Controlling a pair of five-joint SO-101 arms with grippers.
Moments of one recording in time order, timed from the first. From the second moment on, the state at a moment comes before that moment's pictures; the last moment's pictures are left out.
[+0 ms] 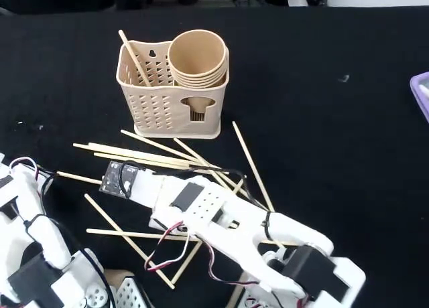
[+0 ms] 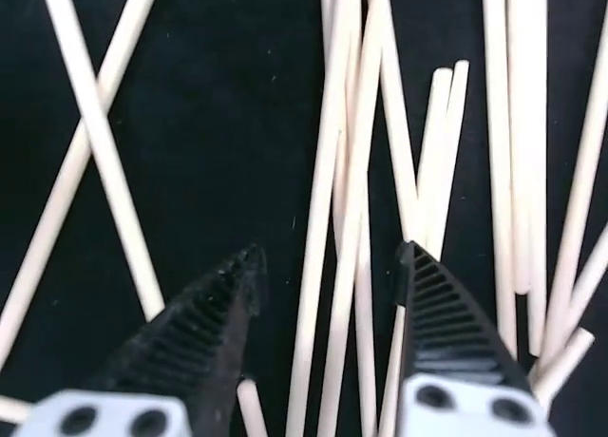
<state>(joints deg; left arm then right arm) -47.4 -20.9 57.0 35.3 21.1 -52.6 -11.5 50.7 40.2 22.3</state>
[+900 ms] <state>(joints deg) -47.4 -20.9 57.0 35.3 21.1 -46.1 -33.1 48.7 45.3 22.3</state>
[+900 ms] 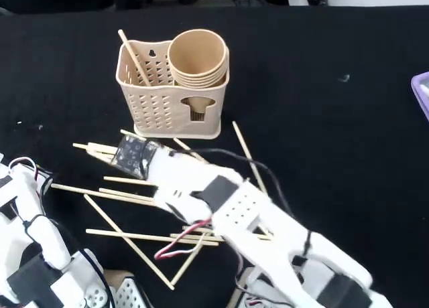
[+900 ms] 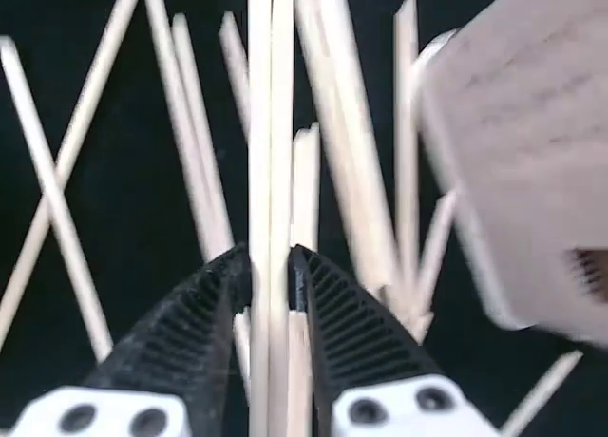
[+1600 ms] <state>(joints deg) -47.4 -20.9 57.0 35.3 21.1 -44.7 -40.6 32.4 1.3 15.2</state>
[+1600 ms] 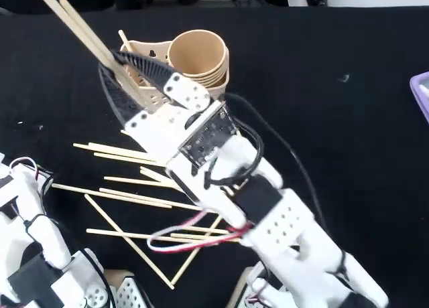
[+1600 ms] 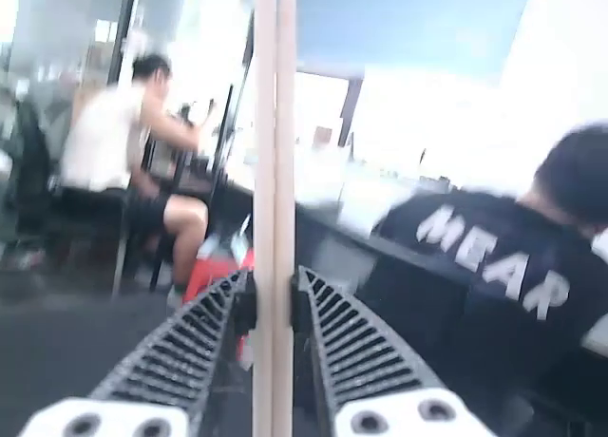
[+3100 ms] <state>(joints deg) -47.4 -20.9 57.0 35.3 21.1 -32.2 0.7 4.9 15.3 2.0</state>
